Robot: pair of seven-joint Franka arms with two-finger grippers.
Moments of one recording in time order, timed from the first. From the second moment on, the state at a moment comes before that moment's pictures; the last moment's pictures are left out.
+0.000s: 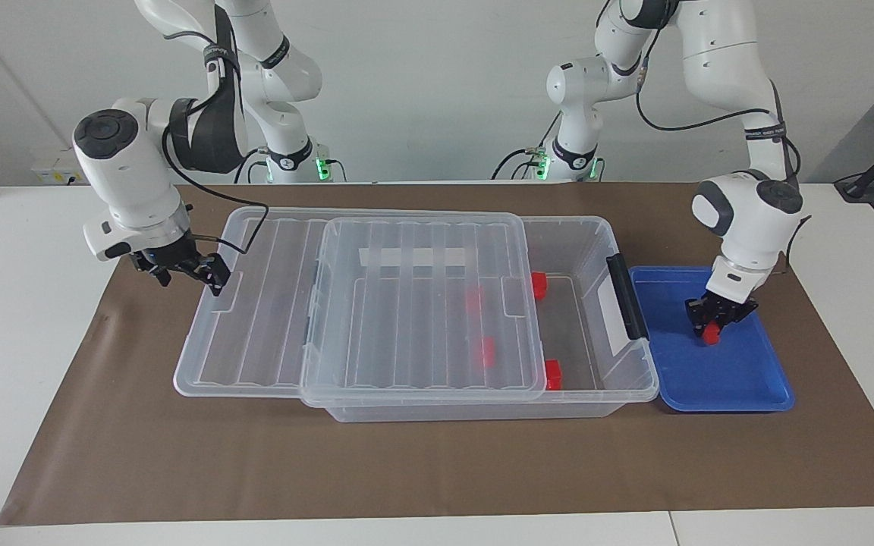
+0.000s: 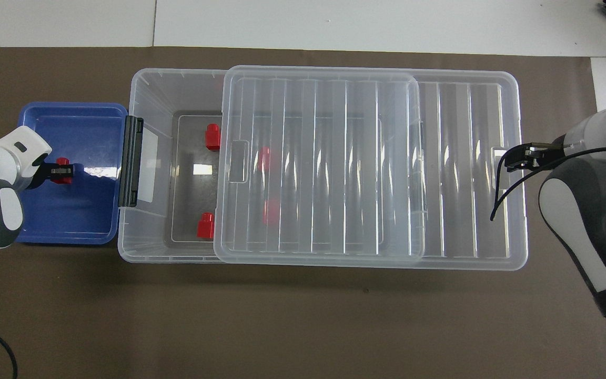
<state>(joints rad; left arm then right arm) 0.13 0.26 0.01 -2.05 0.02 2.50 0.16 -0.02 0.10 -0.03 -1.86 -0.11 1.97 0.19</state>
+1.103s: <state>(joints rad) -0.23 0.21 -0.06 -1.53 -0.04 1.89 -0.51 -0.01 -0.03 -0.02 -1.63 -0.05 1.64 0.19</state>
